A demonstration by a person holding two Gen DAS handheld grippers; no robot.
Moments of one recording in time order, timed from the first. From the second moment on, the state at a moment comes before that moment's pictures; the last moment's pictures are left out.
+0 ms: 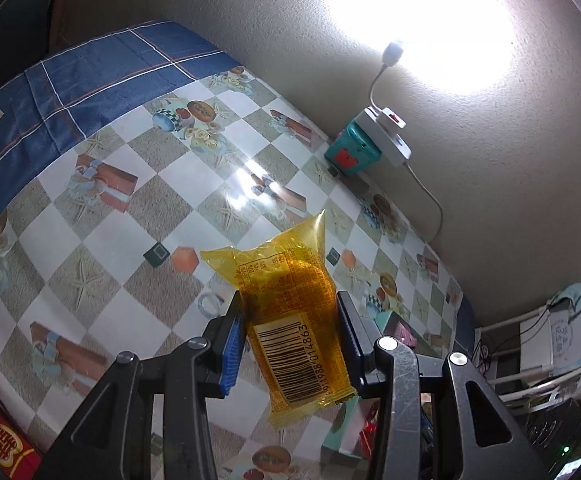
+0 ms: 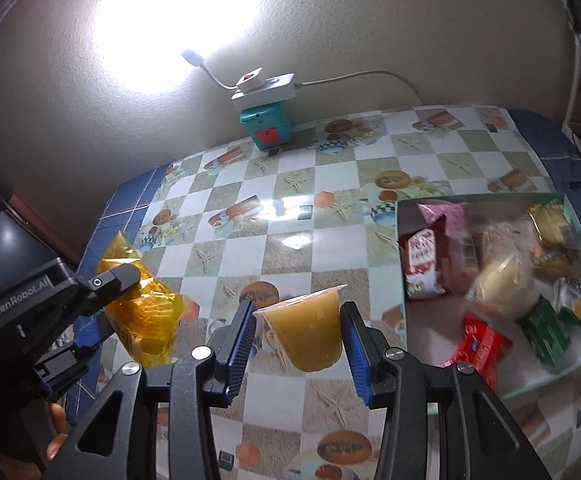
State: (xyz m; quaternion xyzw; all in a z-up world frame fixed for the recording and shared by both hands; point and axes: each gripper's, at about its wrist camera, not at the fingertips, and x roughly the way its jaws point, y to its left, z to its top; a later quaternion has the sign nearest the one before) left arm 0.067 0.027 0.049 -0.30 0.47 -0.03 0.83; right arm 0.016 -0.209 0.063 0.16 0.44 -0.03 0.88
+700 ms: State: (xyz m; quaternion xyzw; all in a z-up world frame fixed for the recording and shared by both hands) left arm 0.056 -0.023 0.061 -0.24 0.46 -0.04 0.85; right arm -0.011 -0.267 0.067 0.21 0.44 -0.06 0.87
